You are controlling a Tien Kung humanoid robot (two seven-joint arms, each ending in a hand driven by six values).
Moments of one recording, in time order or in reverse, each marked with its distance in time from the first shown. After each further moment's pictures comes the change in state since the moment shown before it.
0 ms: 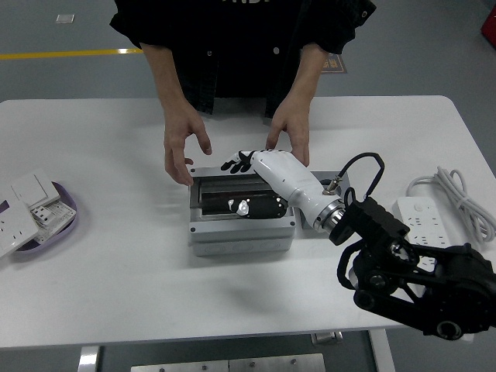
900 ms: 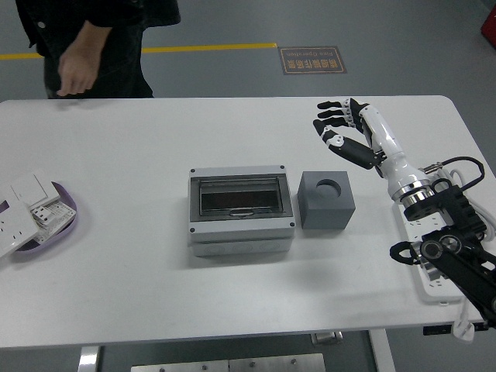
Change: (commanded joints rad) left arm 0.018 -0.011 -0.010 0.004 -0.006 0.001 -0.002; right arm -0.340 -0.025 0.593 -0.118 0.562 -0.015 0.452
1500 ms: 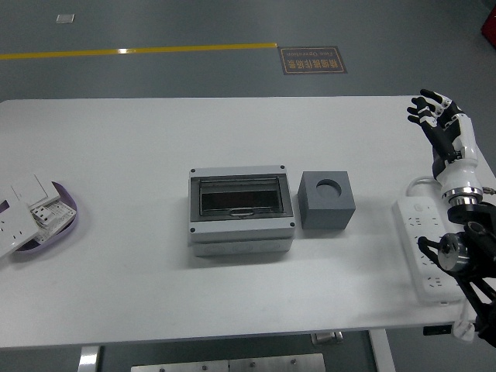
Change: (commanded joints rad) left arm -0.001 0.019 0.038 -0.002 -0.006 0.002 -0.002; right arm -0.070 0.060 0.185 -0.201 0.442 -0.002 0.256
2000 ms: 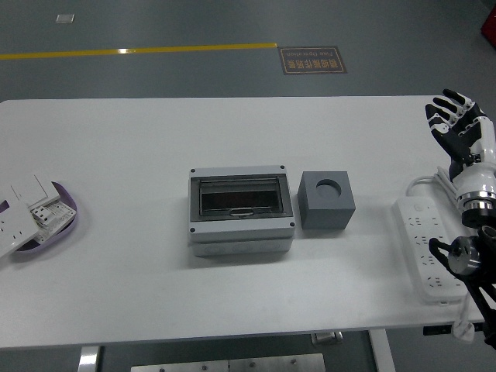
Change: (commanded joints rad) left arm 0.025 -0.001 -0.227 0.015 0.086 -0.013 -0.015; right arm -0.055 0.006 0.090 0.026 -0.014 -0.012 0.004
